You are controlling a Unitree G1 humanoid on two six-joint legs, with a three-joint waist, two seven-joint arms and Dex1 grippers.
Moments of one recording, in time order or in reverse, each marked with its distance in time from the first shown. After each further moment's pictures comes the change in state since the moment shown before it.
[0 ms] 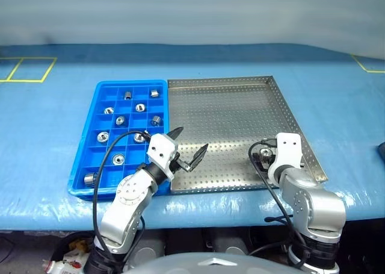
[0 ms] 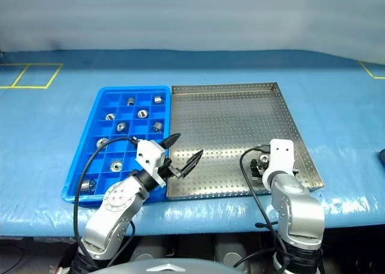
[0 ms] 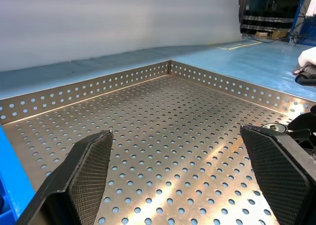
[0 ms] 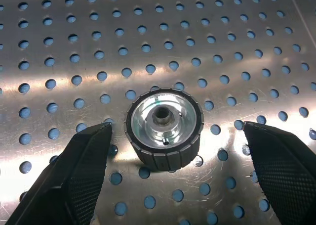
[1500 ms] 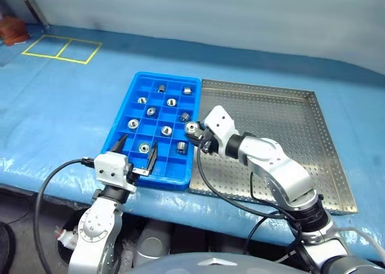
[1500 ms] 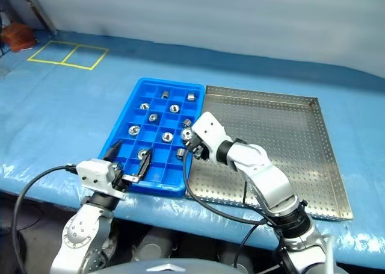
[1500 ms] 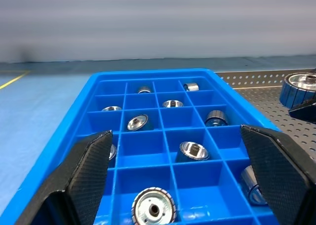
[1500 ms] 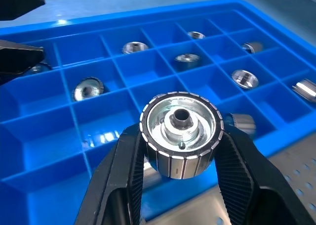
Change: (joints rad) left arm 0.389 0.004 0.250 -0.186 0.006 -0.196 0.175; right arm -0.299 -0.255 0.574 0.149 0.146 -0.532 0.517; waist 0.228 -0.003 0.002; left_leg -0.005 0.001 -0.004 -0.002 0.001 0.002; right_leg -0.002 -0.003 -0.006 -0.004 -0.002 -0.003
